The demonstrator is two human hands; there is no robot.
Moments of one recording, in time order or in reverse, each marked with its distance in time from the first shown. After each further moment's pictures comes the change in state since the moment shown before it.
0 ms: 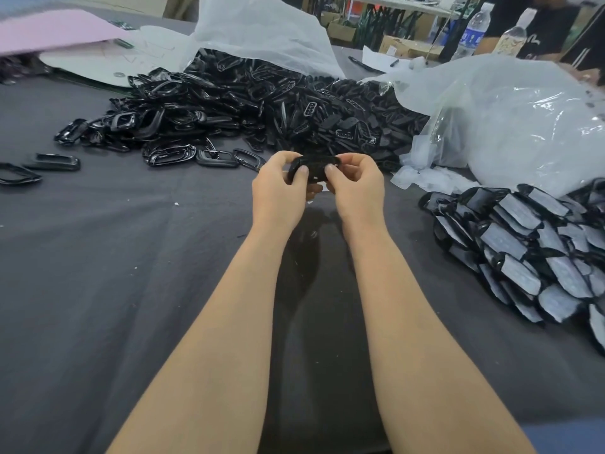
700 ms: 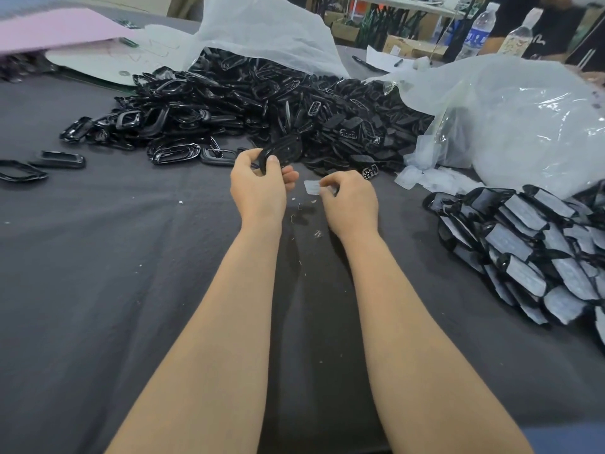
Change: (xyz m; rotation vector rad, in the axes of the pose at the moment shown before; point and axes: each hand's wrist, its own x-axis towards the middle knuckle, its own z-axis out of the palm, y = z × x) left_hand 0.007 0.002 -0.011 -0.313 0.300 -0.129; right_hand -0.001 0.007 0.000 -0.837 -0.171 -0.148
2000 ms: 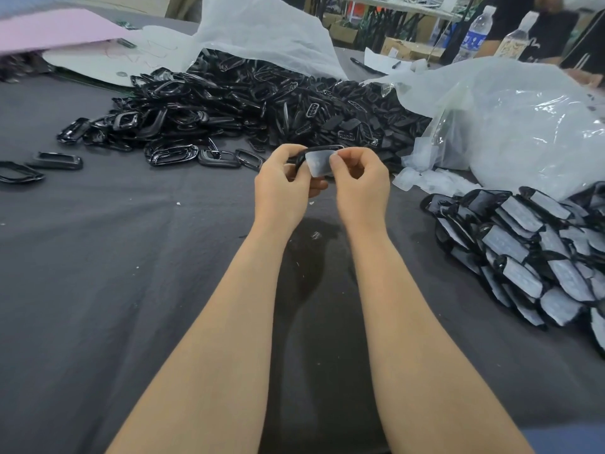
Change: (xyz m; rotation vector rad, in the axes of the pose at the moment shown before) left_hand -0.009 -0.002 0.006 0.251 -0.336 0.168; right_hand -0.001 -0.009 -0.011 0.612 0.267 -0.002
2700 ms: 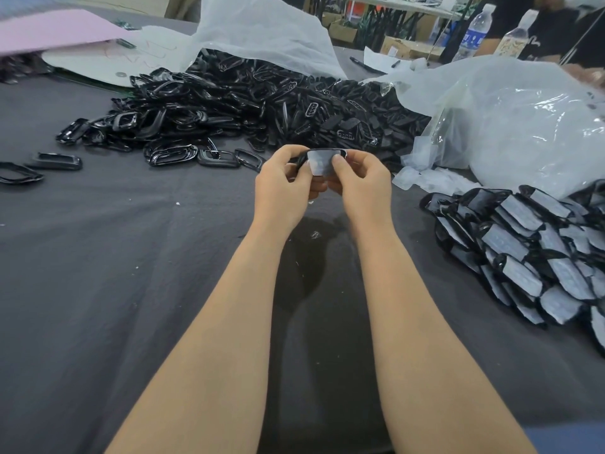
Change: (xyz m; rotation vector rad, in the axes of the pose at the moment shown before) left_hand 0.002 -0.003 0.002 0.016 -0.025 0.017; right_hand 0.007 0.006 -0.003 0.266 -0.057 0.203
